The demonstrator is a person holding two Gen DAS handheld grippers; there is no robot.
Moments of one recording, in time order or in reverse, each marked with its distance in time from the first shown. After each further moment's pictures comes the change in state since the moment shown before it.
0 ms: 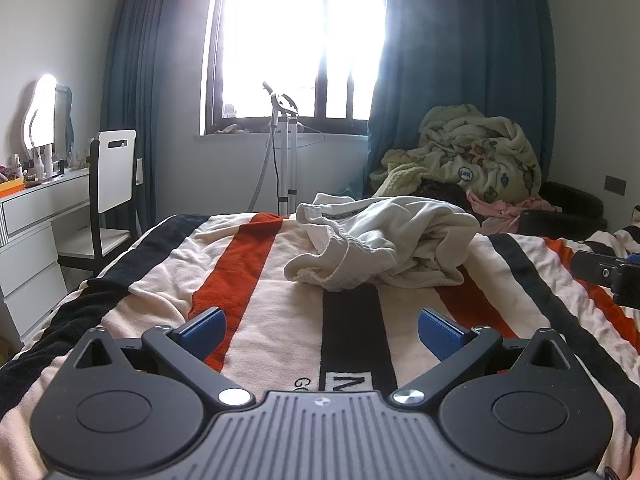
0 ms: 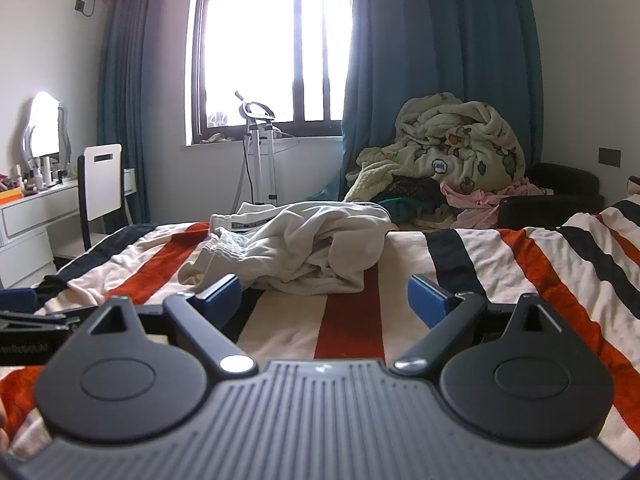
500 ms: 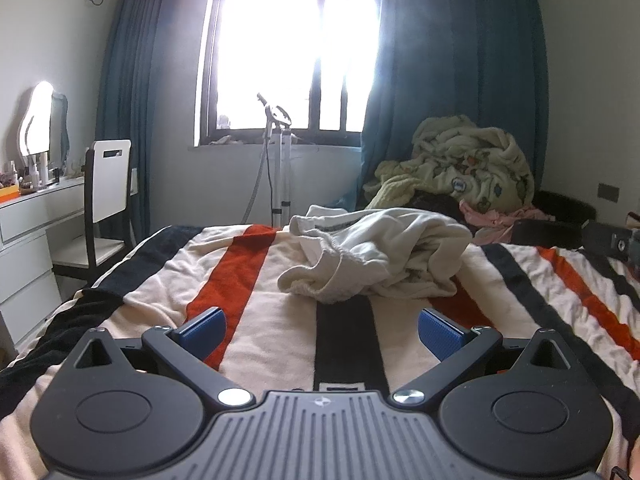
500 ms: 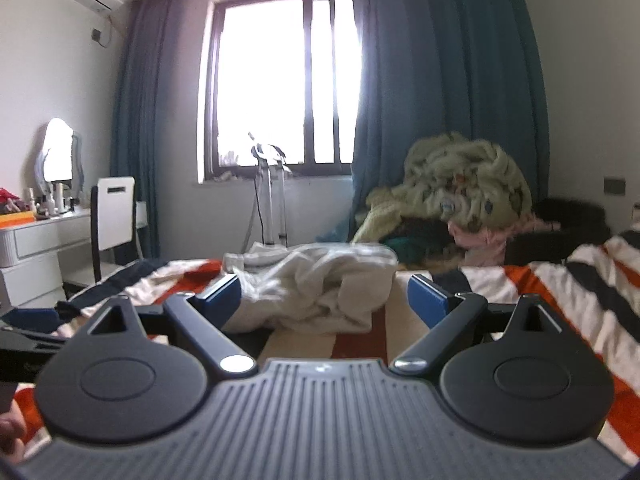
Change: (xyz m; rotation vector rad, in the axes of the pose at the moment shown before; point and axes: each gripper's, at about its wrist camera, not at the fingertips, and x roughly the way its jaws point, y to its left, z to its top) left arm -0.007 0.001 0.002 -0.003 -0.046 -0.035; right arm -0.024 0.002 0.010 -0.018 -0.145 0.031
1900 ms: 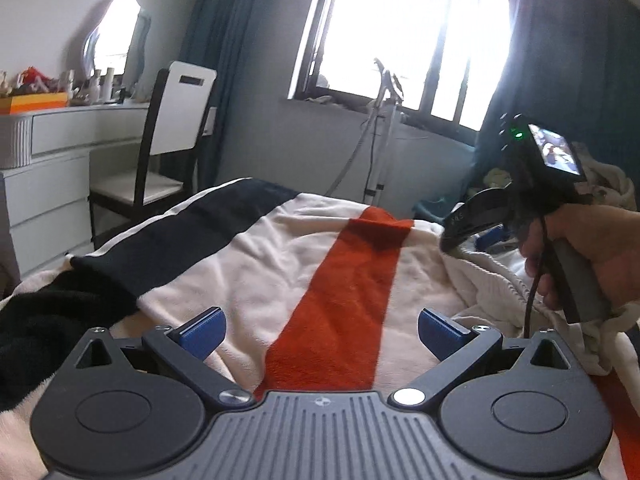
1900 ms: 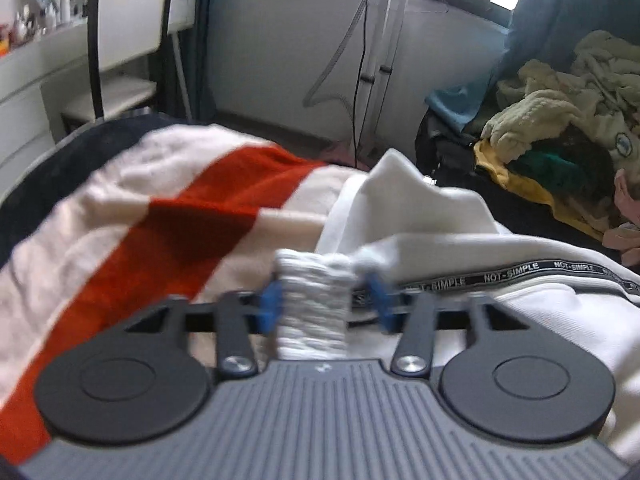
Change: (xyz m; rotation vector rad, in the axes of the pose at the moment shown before) left arm 0.219 0.155 0.000 -0.258 0.082 0.197; right arm 0.516 0.164 -0.007 -0.253 0.598 0.200
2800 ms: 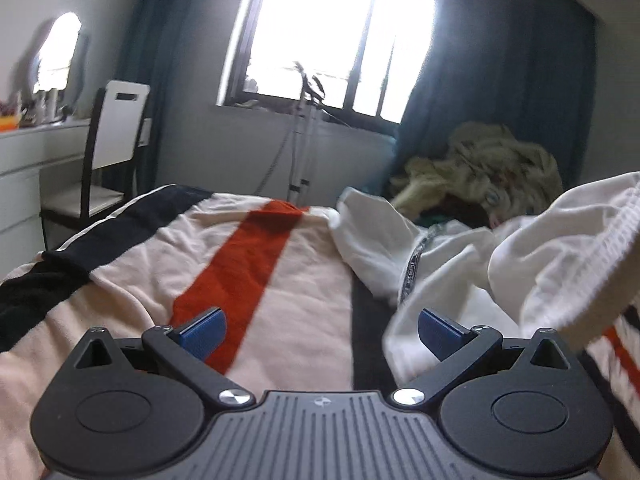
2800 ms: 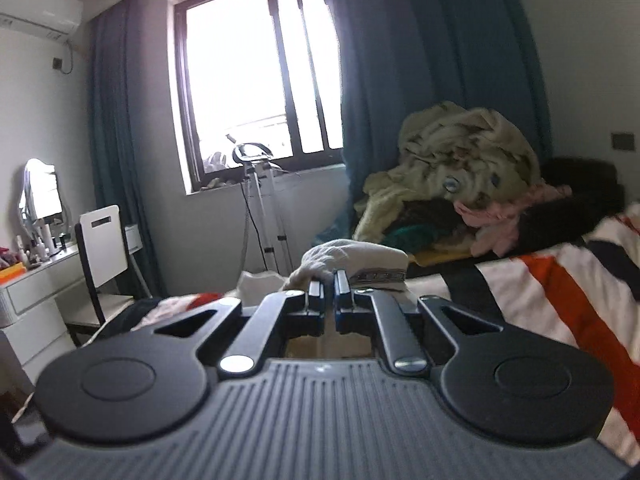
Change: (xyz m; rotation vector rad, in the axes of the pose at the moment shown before) left arm -0.116 -0.082 -0.034 0.135 0.028 -0.205; right arm -0.398 -0.144 -0.235 0.424 -0.532 -0.123
